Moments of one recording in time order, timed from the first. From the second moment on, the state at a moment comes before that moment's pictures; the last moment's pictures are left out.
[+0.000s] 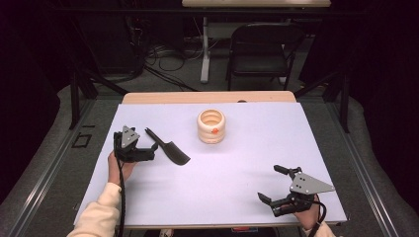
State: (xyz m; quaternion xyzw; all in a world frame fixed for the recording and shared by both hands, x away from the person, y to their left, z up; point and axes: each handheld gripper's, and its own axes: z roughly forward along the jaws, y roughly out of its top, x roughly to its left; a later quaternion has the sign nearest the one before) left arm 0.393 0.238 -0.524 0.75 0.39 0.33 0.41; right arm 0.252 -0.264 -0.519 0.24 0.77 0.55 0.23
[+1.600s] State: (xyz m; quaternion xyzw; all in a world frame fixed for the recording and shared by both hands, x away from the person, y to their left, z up) left arm 0.476 0.237 -0.546 0.77 0.44 0.27 0.36; right arm 0.251 -0.263 -0.519 0.24 0.77 0.54 0.23
